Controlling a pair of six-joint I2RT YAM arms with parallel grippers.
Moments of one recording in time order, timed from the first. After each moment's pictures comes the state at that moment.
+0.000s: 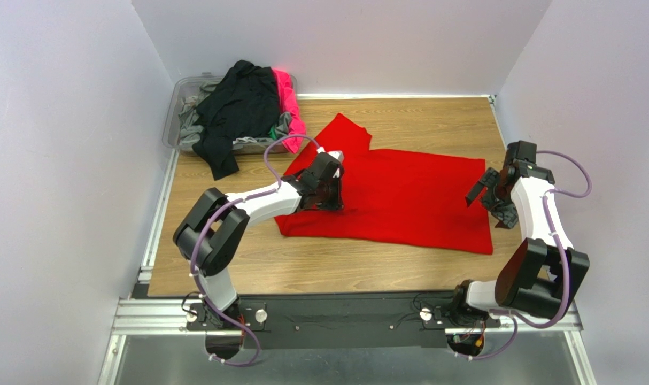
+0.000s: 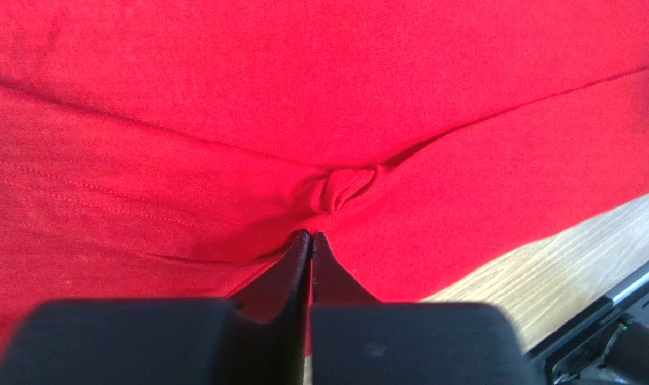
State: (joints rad) left arm -0.72 1.74 1.06 -0.16 0.09 -0.61; right arm -0.32 1.34 1.03 -0.92 0.12 0.42
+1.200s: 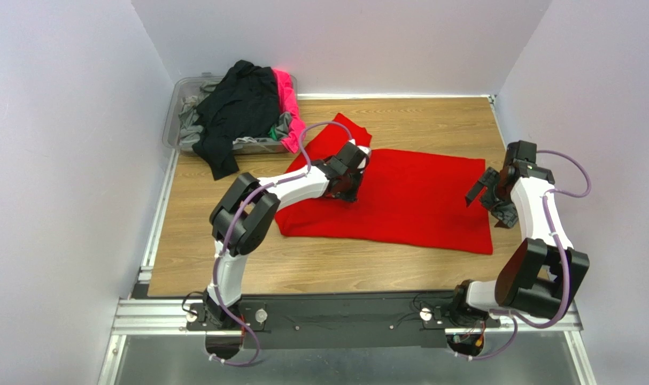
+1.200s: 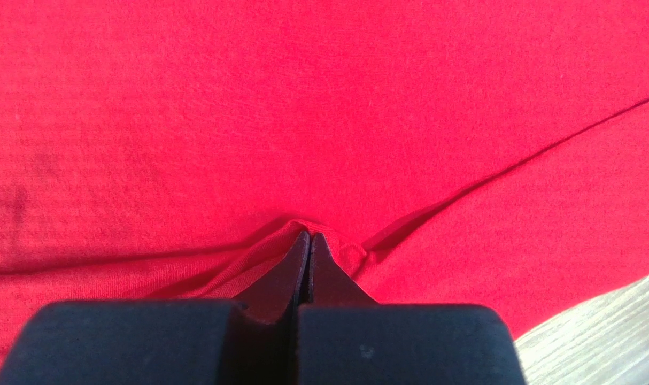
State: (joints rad) left arm -0.76 2.01 1.41 -0.35 0.03 -0.37; right arm -0.32 1.34 1.03 -0.91 0.11 0.41
